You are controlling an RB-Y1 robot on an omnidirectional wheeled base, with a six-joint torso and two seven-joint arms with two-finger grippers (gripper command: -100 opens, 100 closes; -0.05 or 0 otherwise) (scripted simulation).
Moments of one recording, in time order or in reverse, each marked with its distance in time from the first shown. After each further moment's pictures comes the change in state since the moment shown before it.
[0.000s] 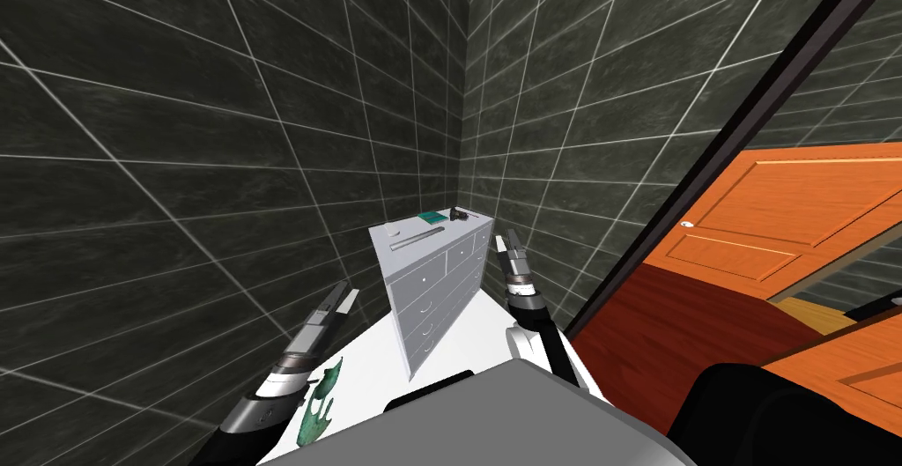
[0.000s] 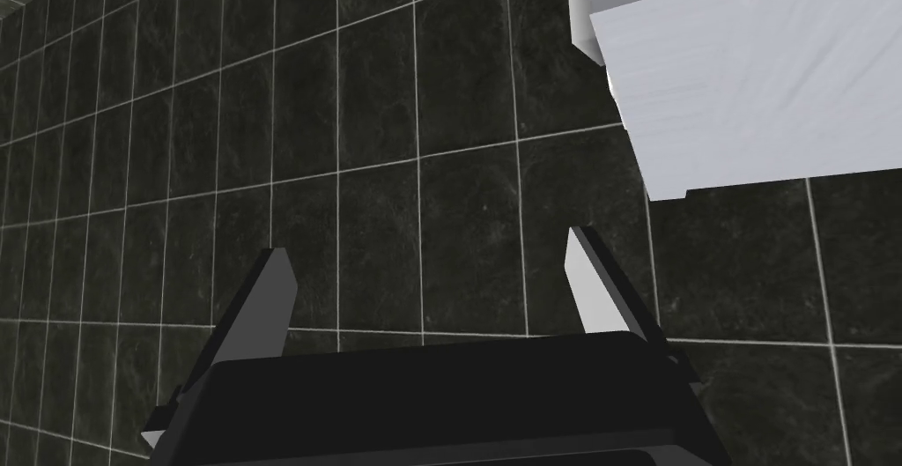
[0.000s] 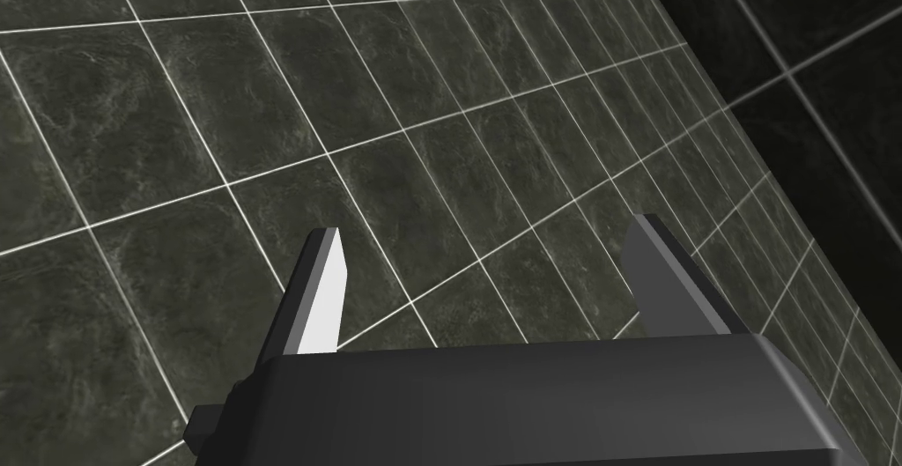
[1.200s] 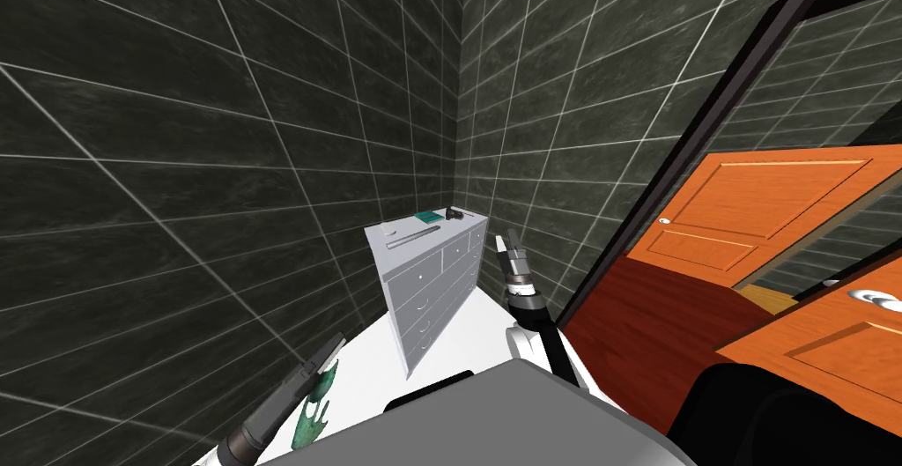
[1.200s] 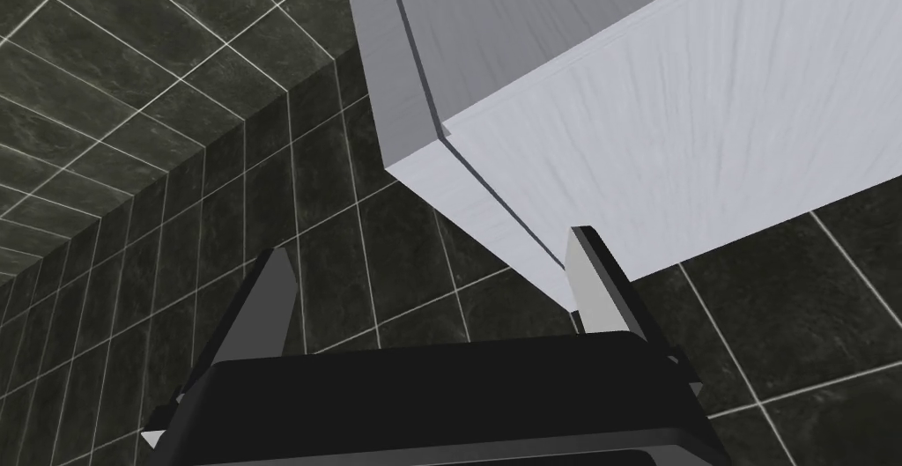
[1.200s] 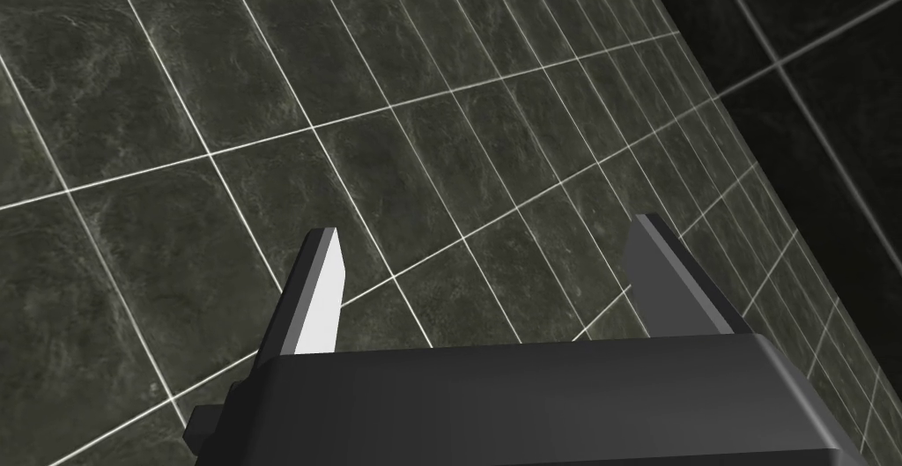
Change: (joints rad) left arm 0.077 0.334 -0.050 0.229 -0.117 -0.196 0.058; right arm 0.000 0.000 0.000 0.000 0.000 0.000 0.000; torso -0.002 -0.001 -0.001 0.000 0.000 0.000
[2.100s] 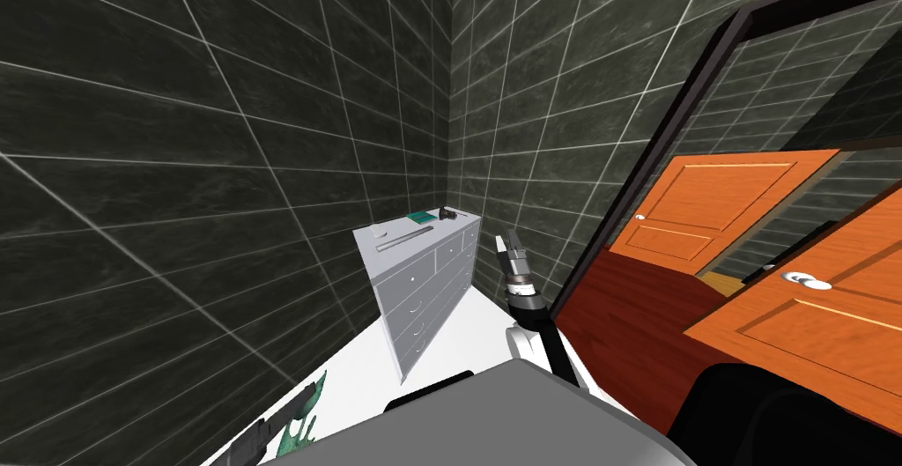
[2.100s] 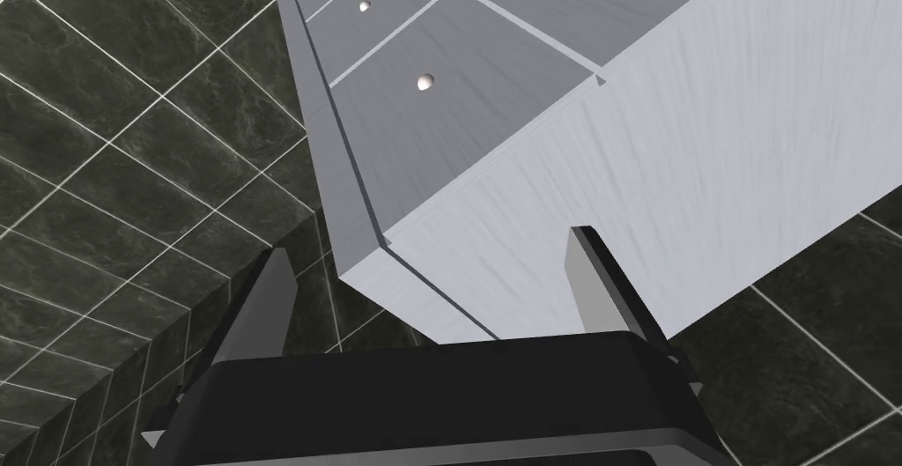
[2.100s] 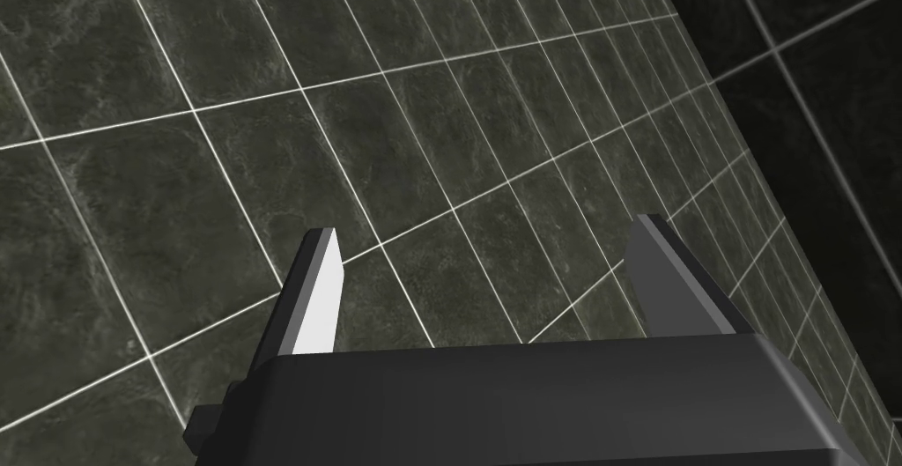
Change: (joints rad) left arm 0.045 0.228 -0.023 0.150 -0.072 -0.126 0.036; right arm 0.000 0.000 0.000 0.000 0.000 0.000 0.000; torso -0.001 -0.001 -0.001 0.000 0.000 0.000
